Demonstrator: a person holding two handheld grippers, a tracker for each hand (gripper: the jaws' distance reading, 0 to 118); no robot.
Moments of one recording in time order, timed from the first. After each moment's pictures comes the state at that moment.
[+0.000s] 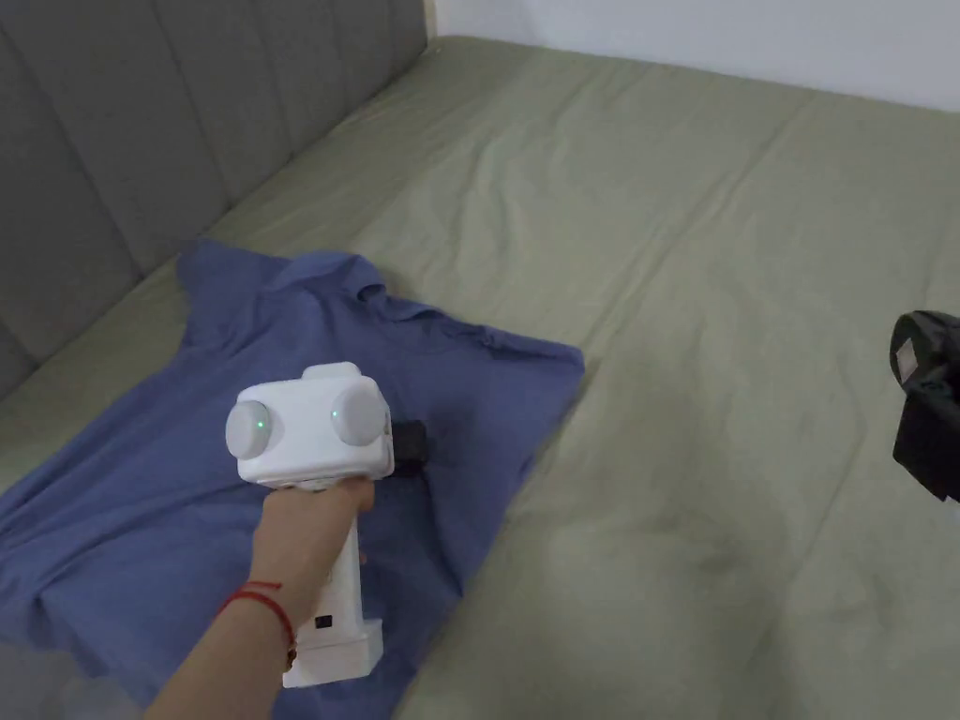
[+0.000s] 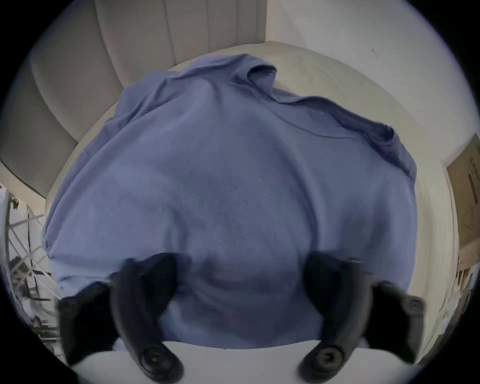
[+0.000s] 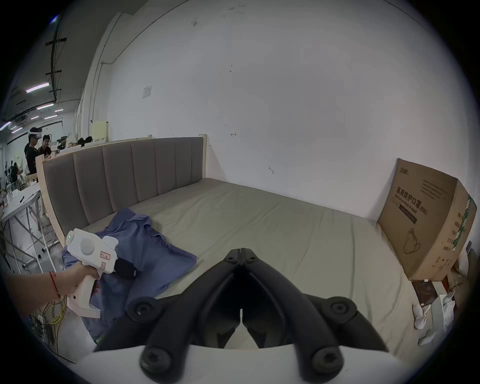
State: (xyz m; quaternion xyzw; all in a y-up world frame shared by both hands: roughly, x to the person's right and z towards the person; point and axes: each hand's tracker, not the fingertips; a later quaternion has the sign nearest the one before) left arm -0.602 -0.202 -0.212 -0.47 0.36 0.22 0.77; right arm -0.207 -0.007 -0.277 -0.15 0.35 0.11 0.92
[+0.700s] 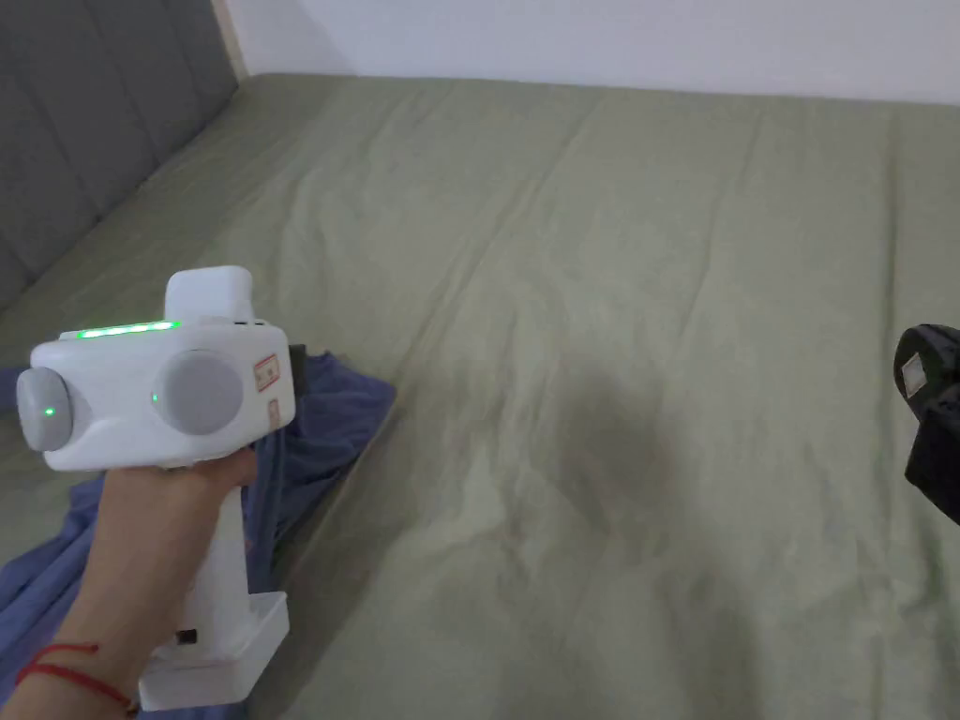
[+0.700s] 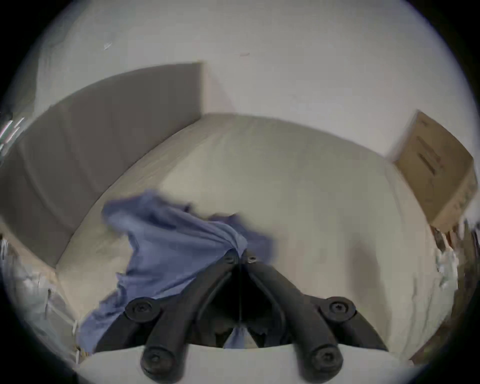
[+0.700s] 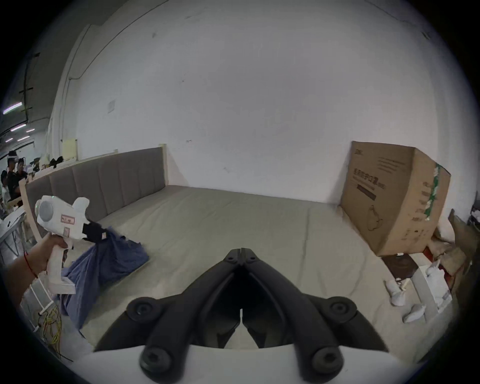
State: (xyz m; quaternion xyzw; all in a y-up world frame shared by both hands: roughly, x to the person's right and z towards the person) left arm -0.476 -0.057 -0.269 -0.34 0.24 0.11 0.90; right arm -0.065 0.002 -0.287 -0.15 0.25 0.06 0.95
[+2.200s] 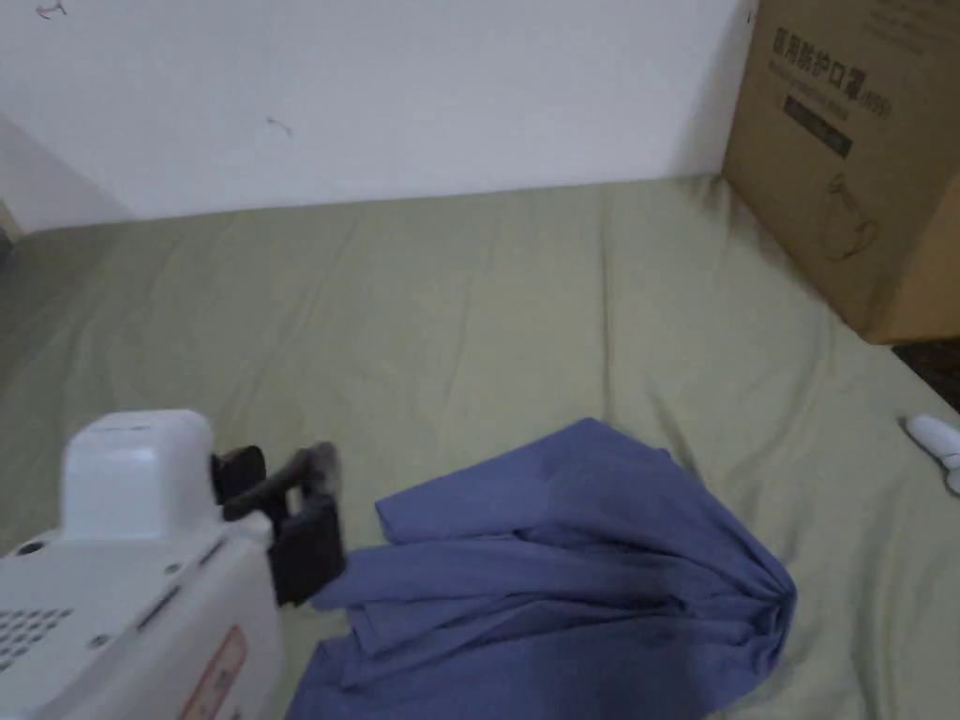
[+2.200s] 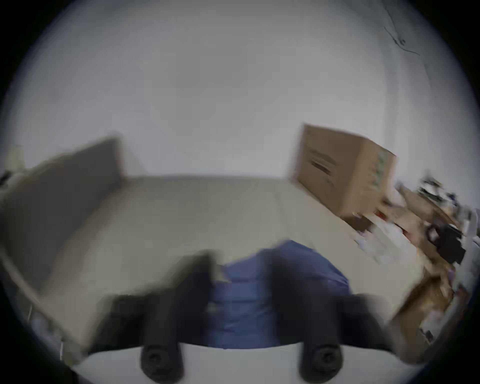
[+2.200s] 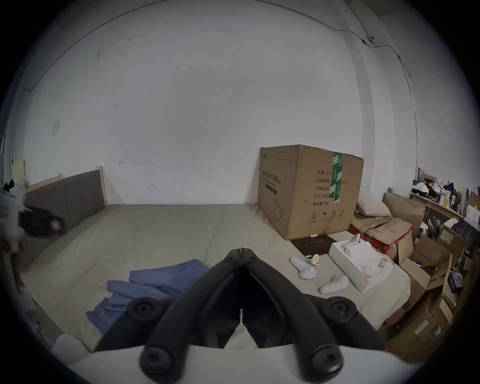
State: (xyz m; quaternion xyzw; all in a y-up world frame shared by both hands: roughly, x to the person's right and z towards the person) left arm -0.264 0.054 -0.138 -0.17 0.12 0.05 0.98; right arm 0.123 0.027 -0.187 -0.11 0.06 0.03 0.99
